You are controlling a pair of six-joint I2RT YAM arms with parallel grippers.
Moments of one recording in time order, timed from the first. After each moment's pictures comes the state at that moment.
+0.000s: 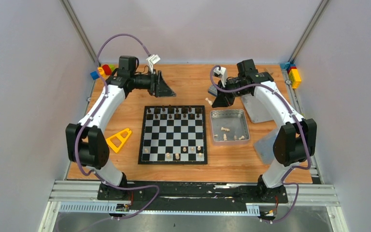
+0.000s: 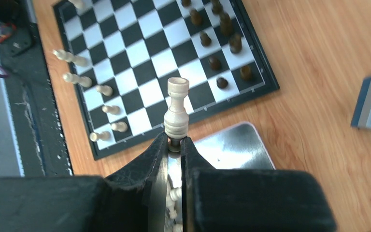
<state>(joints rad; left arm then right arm) -0.18 1.58 1.40 -0.49 1.06 -0.06 0.26 1.70 1.51 -0.88 -0.82 -0.61</state>
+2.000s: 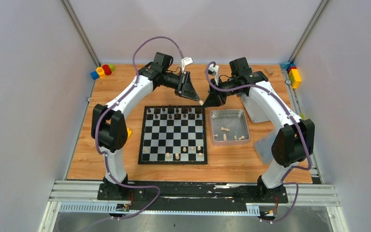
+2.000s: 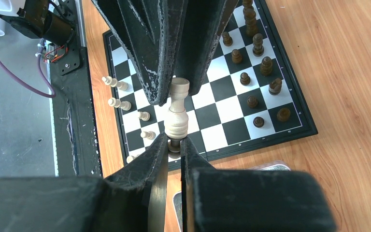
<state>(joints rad) -0.44 1.92 1.73 -0.59 1.11 -0.28 0.34 1.70 1.58 -0.83 -0.95 -0.47</state>
